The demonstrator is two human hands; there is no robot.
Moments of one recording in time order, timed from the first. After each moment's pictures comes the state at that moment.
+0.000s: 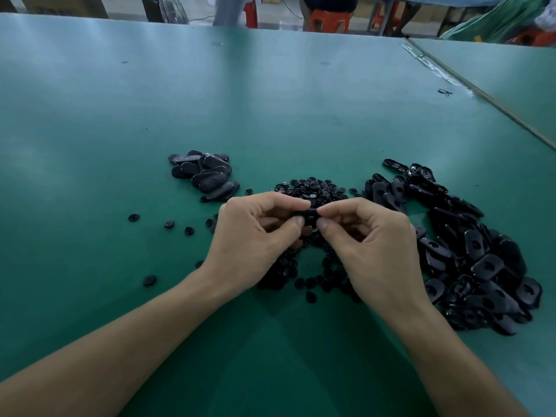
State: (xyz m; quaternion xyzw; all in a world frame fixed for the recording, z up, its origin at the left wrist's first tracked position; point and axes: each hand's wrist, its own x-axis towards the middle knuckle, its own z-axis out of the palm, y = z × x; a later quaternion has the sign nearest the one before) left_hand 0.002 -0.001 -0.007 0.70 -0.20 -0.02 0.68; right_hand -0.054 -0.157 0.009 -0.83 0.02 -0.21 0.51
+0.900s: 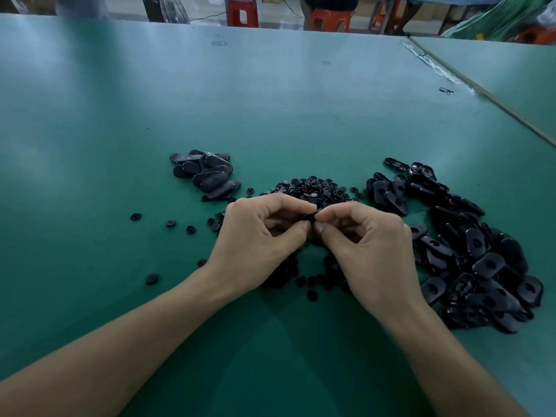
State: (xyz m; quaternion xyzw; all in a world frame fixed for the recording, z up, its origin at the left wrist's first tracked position) left_hand 0.003 -0.004 -0.010 0.72 -0.23 0.00 0.66; right_hand -0.053 -0.155 0.006 -0.85 0.02 -0.22 0.48
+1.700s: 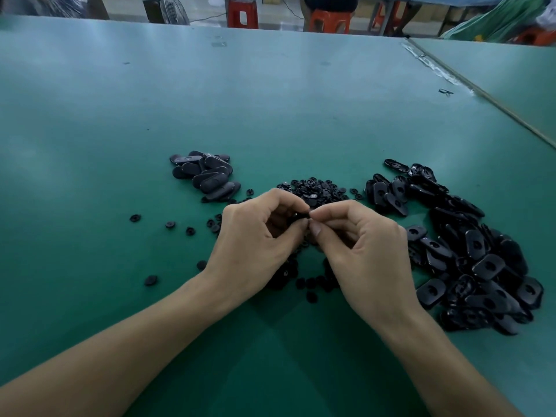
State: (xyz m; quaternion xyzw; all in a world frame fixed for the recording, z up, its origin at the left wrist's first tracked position) left_hand 0.000 -0.003 -0.010 0.78 -0.24 0.10 0.57; right_hand -0.056 -0.146 0.006 -0.84 0.00 -0.22 0.50
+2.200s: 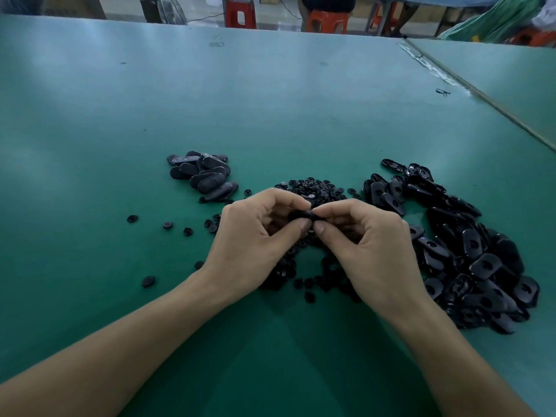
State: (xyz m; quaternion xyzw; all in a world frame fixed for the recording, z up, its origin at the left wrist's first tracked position) left_hand 0.001 -0.002 -0.008 0.73 -0.23 0.03 0.65; right_hand -0.052 -0.161 0.008 -0.84 0.00 -0.19 0.51
